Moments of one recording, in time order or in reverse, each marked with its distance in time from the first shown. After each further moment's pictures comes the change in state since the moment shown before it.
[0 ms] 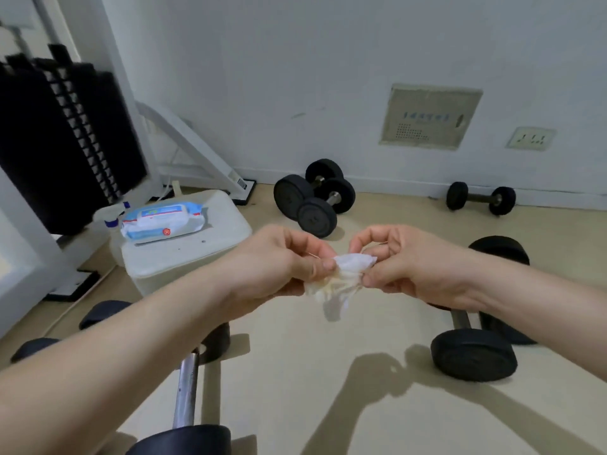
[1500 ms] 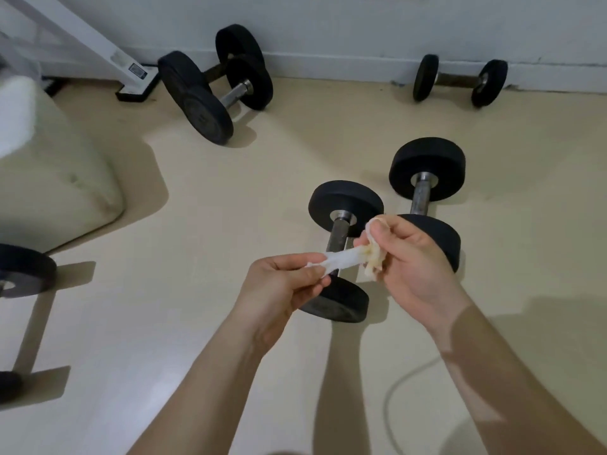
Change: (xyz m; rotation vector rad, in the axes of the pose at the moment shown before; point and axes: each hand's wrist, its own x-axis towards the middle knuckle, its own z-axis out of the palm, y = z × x) left_hand 0.205 -0.113 0.332 -0.572 0.417 -0.343; right_hand -0.055 0.263 -0.279 0.692 0.362 -0.057
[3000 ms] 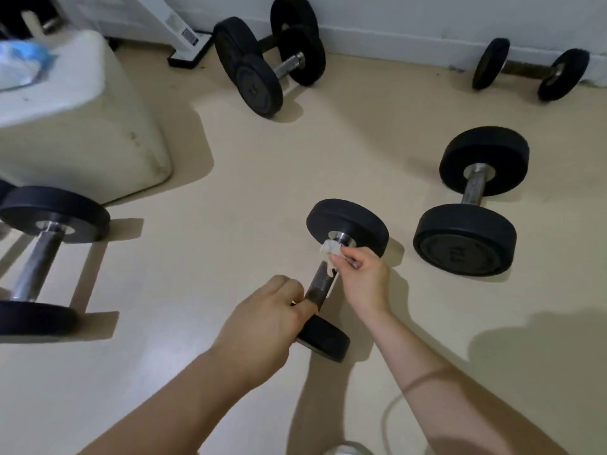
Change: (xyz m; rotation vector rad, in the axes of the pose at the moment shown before) left_hand -0.037 -0.045 -0.106 1.852 -0.165 0.659; right_hand 0.031 0.144 0.050 -0.781 0.271 -0.164
